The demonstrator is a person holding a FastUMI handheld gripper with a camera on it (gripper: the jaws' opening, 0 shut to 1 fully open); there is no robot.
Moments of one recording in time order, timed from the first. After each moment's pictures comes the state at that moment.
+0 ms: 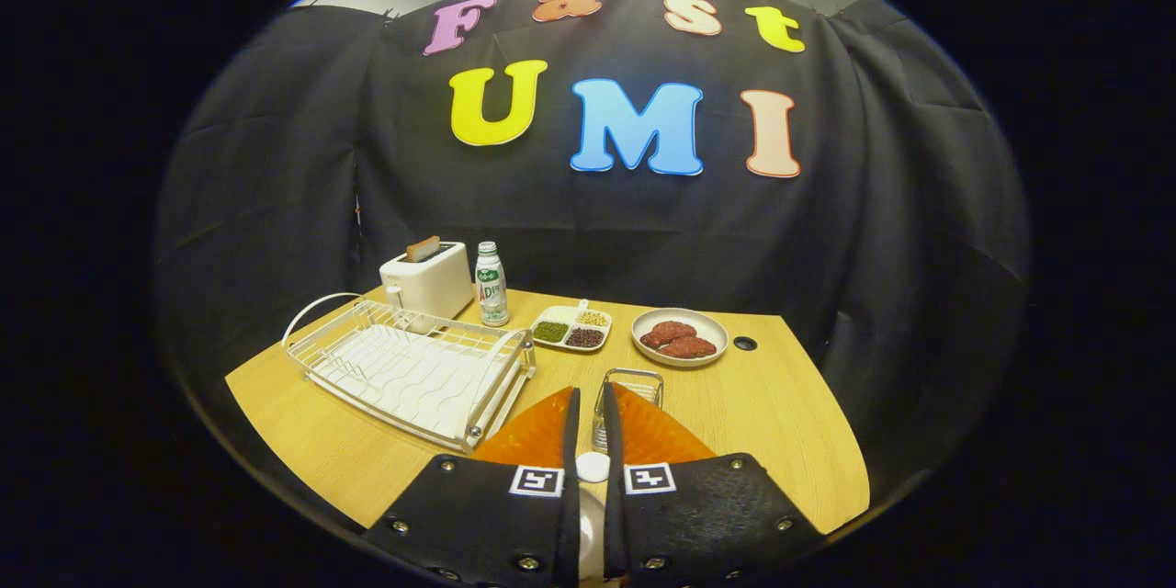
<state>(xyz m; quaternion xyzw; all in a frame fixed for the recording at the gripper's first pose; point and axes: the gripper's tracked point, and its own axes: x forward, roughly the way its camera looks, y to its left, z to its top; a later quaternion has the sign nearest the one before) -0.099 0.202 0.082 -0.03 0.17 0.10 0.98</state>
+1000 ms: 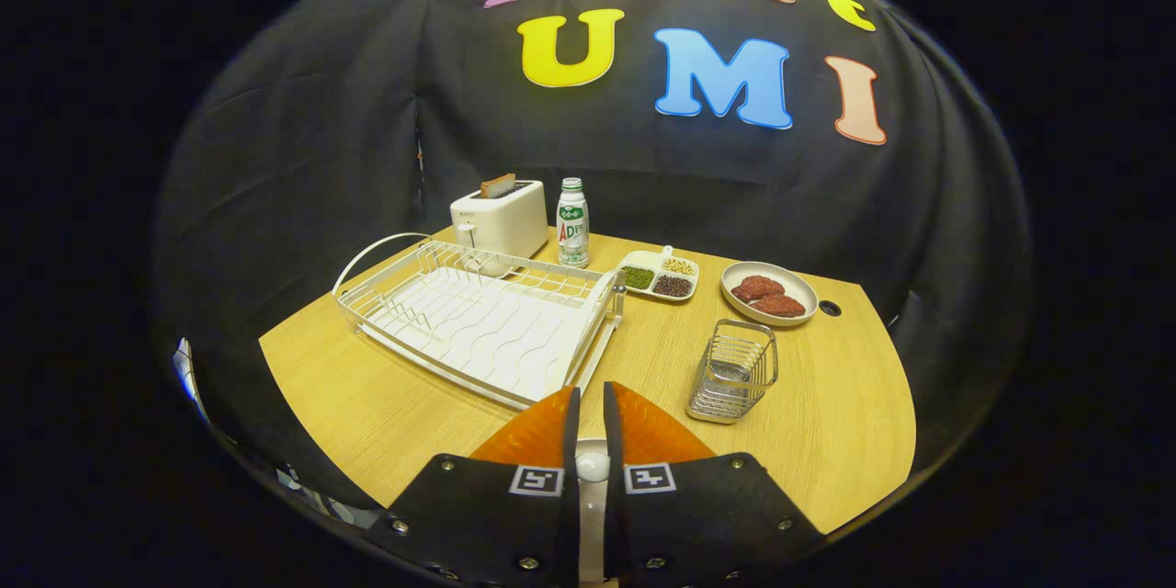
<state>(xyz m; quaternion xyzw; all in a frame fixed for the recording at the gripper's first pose) -0.112 0.290 0.027 -0.05 0.25 0.20 0.95</state>
